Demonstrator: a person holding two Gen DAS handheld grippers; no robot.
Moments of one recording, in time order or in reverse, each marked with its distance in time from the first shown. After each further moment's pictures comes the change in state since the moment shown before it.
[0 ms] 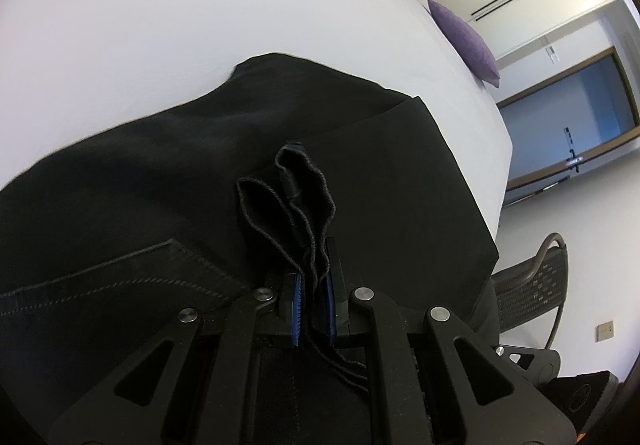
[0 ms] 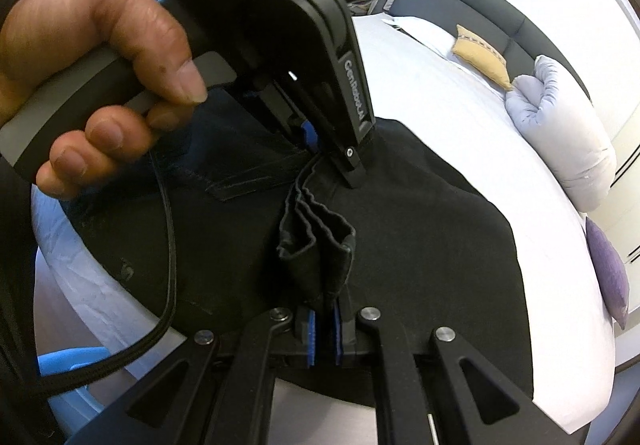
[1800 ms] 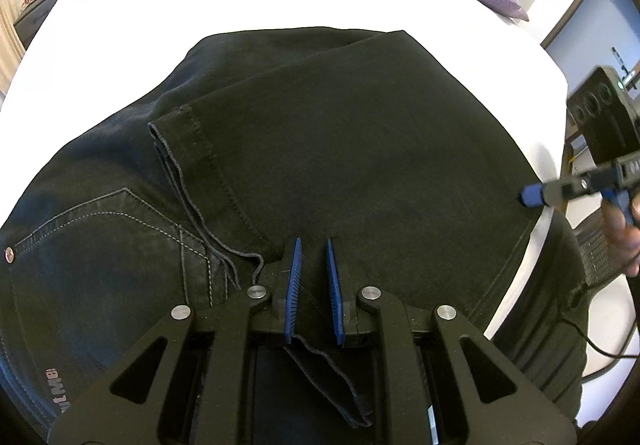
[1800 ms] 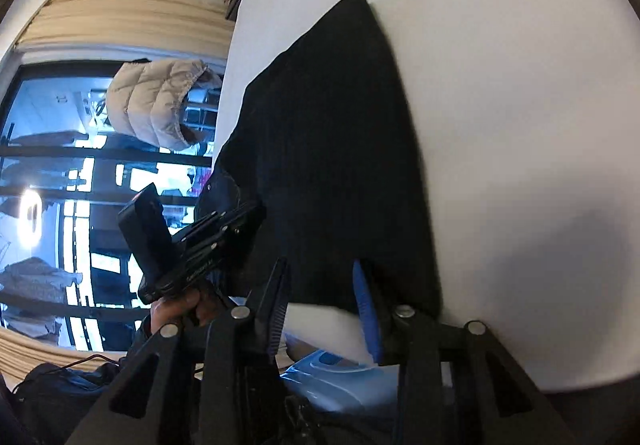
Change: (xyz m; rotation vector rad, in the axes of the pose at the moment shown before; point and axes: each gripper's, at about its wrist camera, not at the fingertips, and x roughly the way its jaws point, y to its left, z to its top) left arm 0.039 -0.085 -0.050 0.255 -0.035 0.342; right arm 0.063 -0.290 -0.150 0.990 0.242 0.921
